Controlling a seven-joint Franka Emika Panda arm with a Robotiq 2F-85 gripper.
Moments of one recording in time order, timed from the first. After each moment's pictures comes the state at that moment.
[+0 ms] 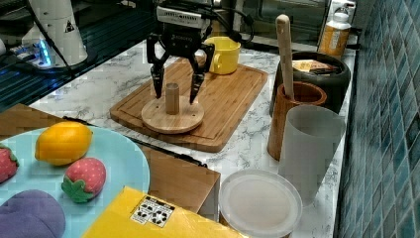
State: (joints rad) arm -0.03 0.17 -0.20 -2.31 -0.28 0.90 0.42
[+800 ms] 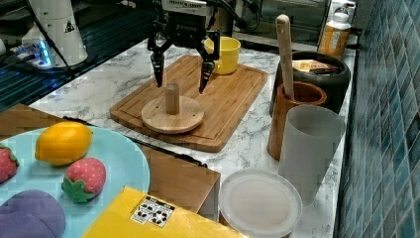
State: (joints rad) arm -0.04 0.13 -0.17 -2.31 -0.28 0.87 0.42
